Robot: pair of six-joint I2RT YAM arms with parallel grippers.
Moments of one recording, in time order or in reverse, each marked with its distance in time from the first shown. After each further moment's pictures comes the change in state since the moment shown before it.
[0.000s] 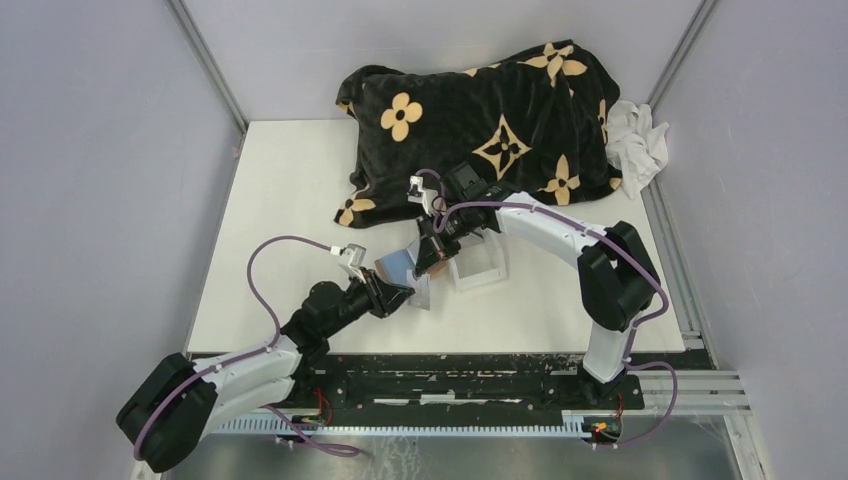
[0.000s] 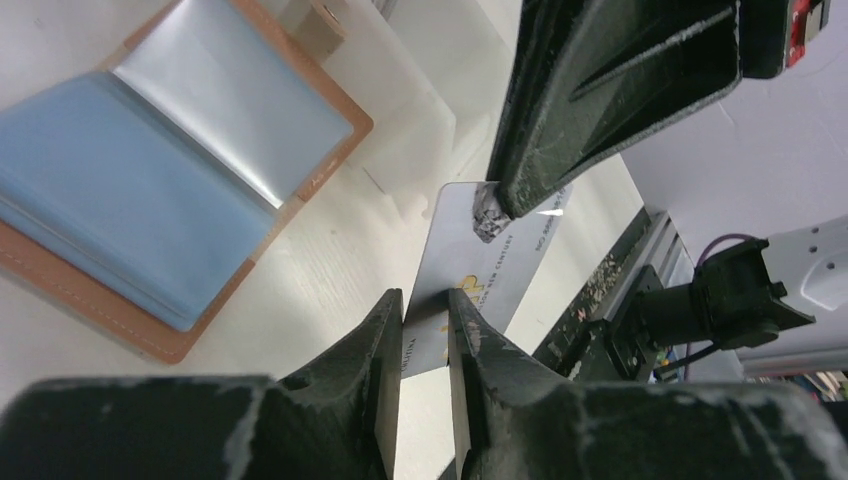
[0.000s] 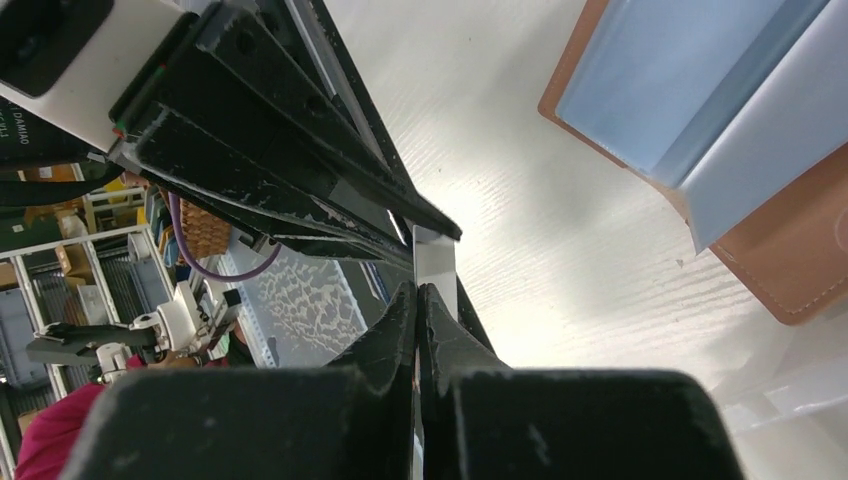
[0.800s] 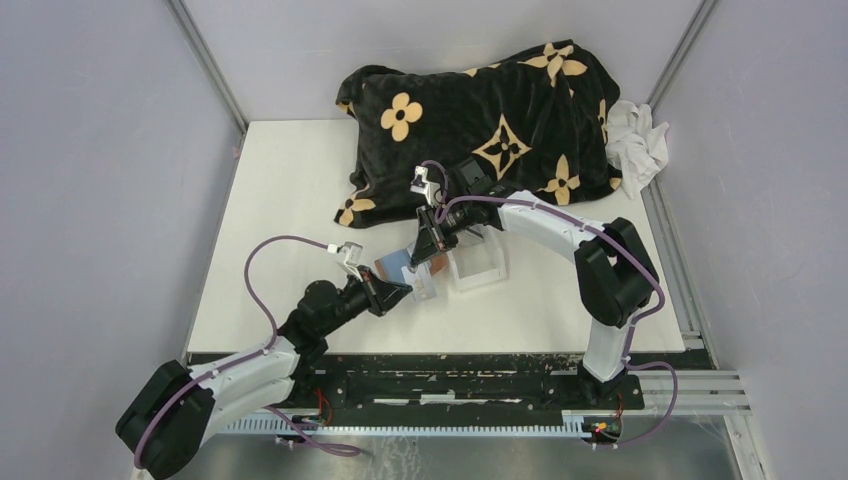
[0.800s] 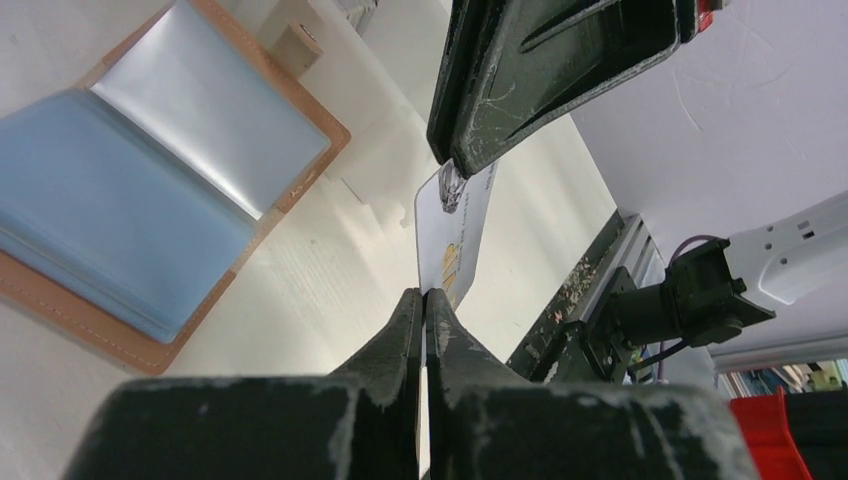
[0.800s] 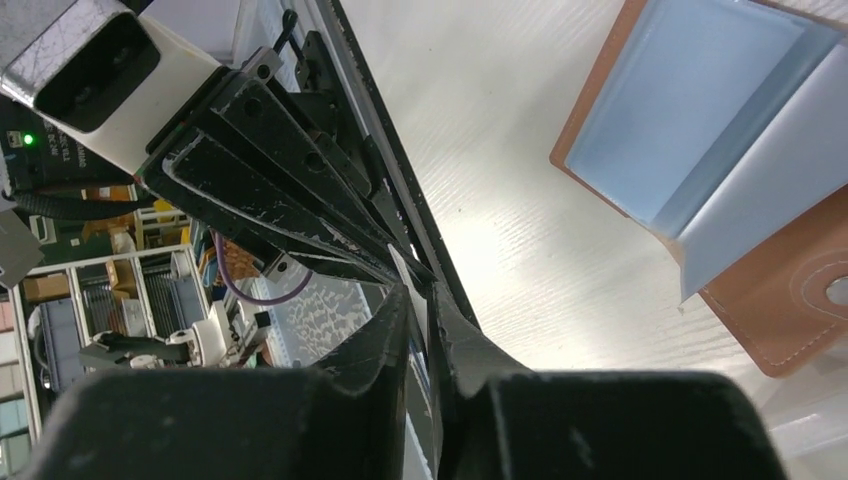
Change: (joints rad) left arm 0.039 -0.012 0.002 0.016 0.088 -0.016; right arm -0.041 0.029 -0.020 0.143 -0.097 0.082
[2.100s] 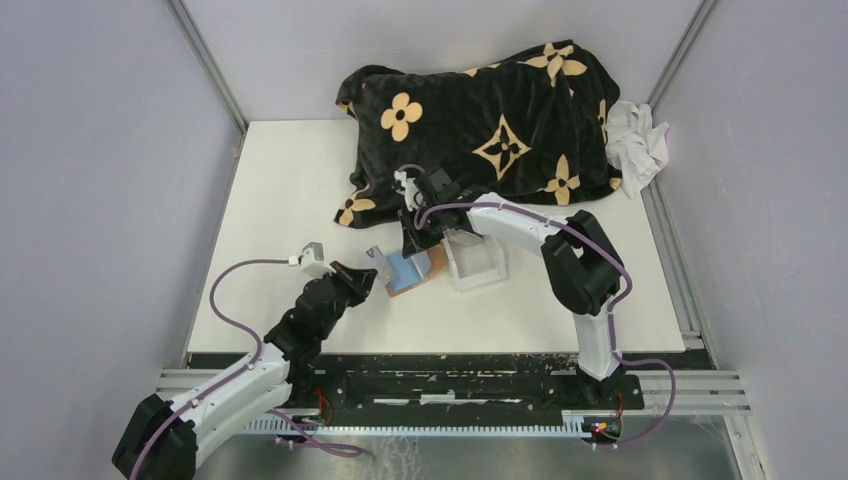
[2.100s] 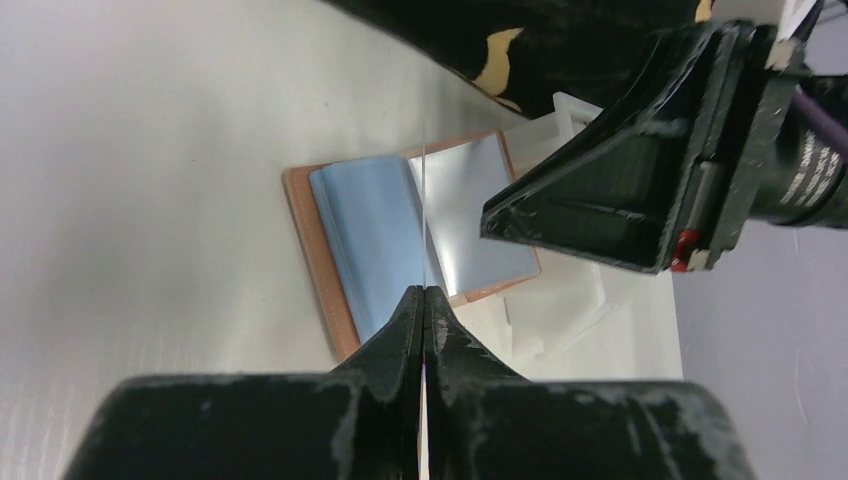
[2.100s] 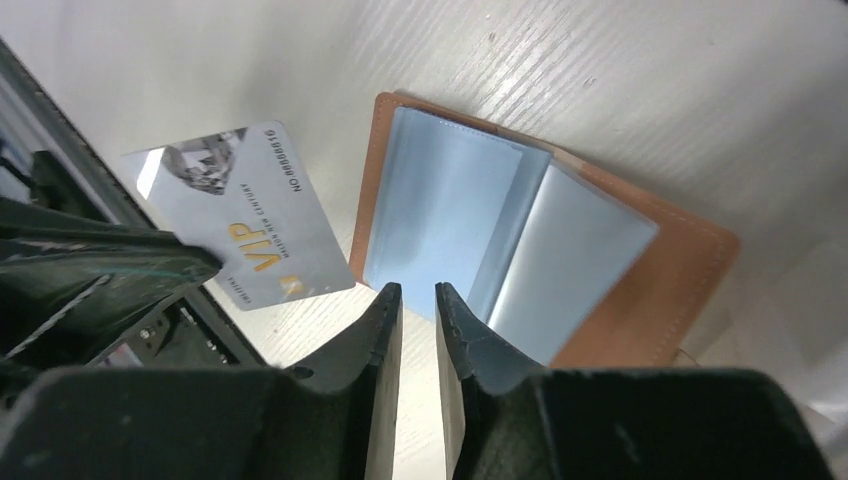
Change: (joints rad) left arm 0.037 -0.192 0.042 -0.414 -0.515 -0.225; right arm 0.083 0.158 0.140 0.009 0.483 -0.042
